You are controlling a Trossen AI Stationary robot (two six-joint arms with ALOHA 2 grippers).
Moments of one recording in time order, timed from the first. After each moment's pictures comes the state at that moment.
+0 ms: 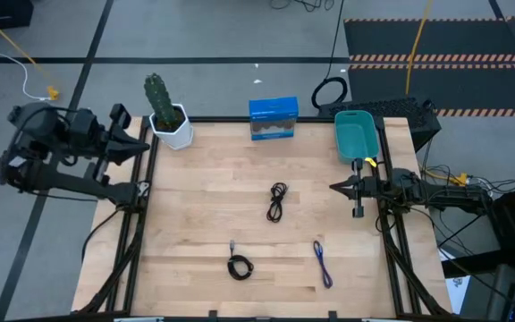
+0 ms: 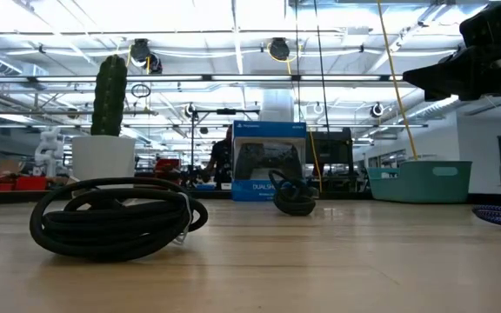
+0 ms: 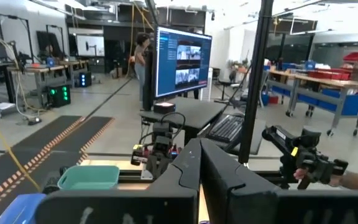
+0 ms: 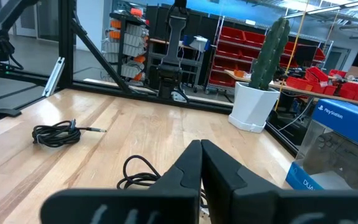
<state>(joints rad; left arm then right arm) -0.01 0.72 1.40 -0.60 0.09 -0.06 -0.06 0.01 0.02 0.01 -0.03 -0.18</state>
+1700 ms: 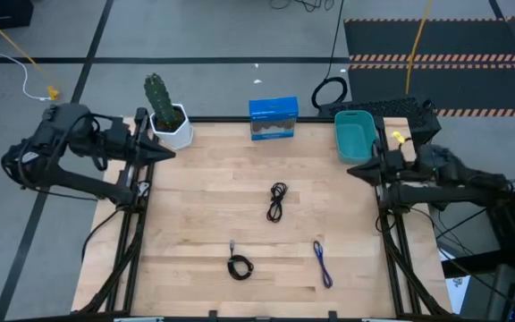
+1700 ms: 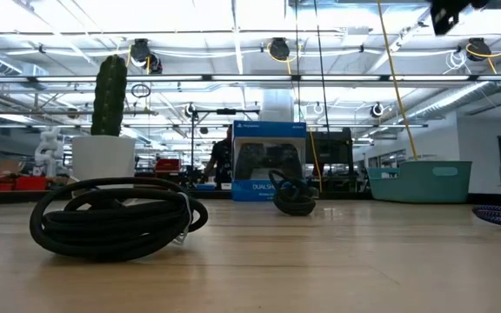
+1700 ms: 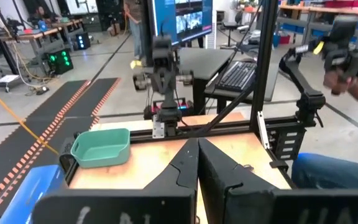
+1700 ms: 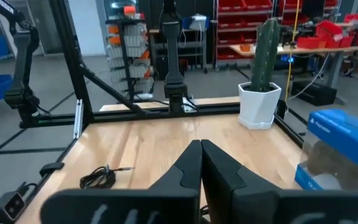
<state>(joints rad) -0.01 0.87 1.45 -0.73 0.08 0.07 -0.06 0.33 0.65 -0.42 -0.03 0.07</state>
